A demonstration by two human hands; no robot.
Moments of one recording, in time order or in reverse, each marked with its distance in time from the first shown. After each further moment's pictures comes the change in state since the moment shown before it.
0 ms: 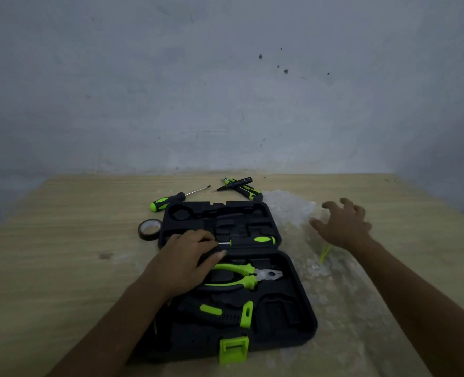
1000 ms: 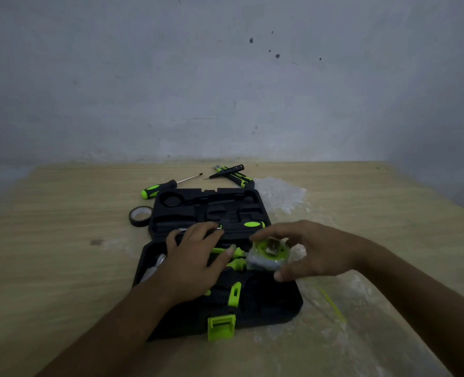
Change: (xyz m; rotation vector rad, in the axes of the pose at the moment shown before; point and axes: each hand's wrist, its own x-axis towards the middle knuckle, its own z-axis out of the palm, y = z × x) left_hand -0.017 0.050 0.007 -0.103 -0.080 -0.163; right_hand -0.110 -0.037 -0.058 0.285 -0.598 -0.836
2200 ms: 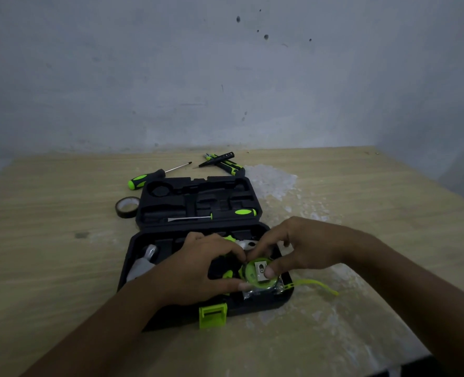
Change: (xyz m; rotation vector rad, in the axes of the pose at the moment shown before) left_hand -0.010 0.015 -0.004 -0.255 -0.243 0.256; right_hand -0.001 -0.004 0.014 0.003 -0.105 0.042
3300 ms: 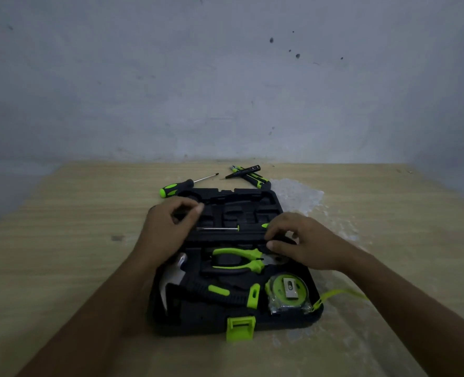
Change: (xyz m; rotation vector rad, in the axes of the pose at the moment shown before) left_hand 0.000 -0.064 -0.052 -0.245 0.834 -0.213; right_hand 0.048 0.022 0.010 -0.050 0.420 -0.072
